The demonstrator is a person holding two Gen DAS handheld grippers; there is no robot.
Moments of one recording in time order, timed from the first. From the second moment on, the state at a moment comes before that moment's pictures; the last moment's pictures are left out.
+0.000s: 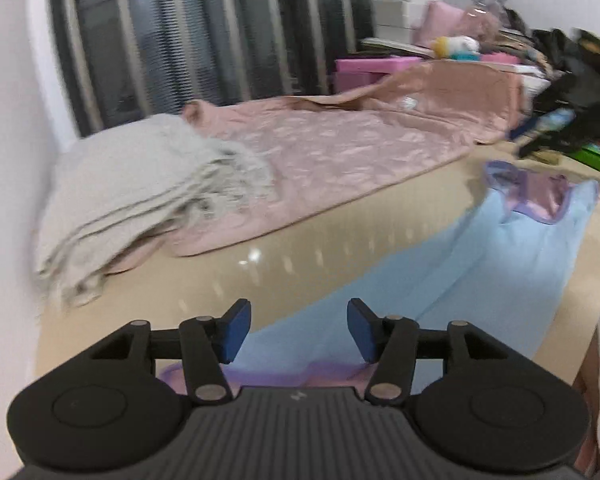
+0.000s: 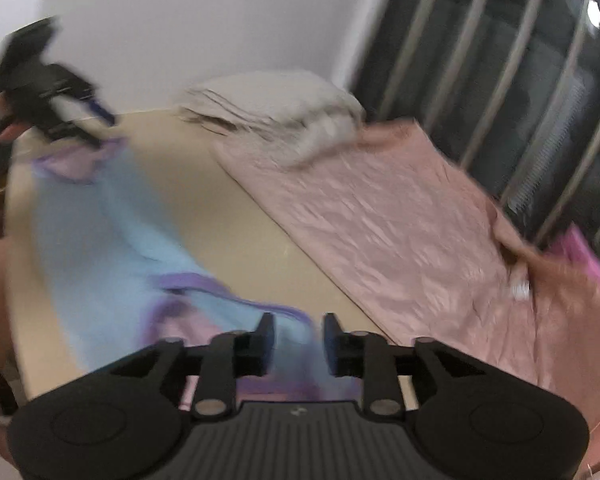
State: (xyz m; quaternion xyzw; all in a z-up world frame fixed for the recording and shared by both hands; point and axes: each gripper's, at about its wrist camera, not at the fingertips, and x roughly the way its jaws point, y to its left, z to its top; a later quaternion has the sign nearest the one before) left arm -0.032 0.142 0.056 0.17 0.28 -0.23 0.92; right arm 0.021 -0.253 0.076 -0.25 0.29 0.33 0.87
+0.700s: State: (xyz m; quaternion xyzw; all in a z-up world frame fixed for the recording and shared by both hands) left arm -0.051 0.058 0.039 0.22 0.26 -0.31 0.89; right arm -0.082 -0.277 0.007 -0.25 0.21 0.16 0.93
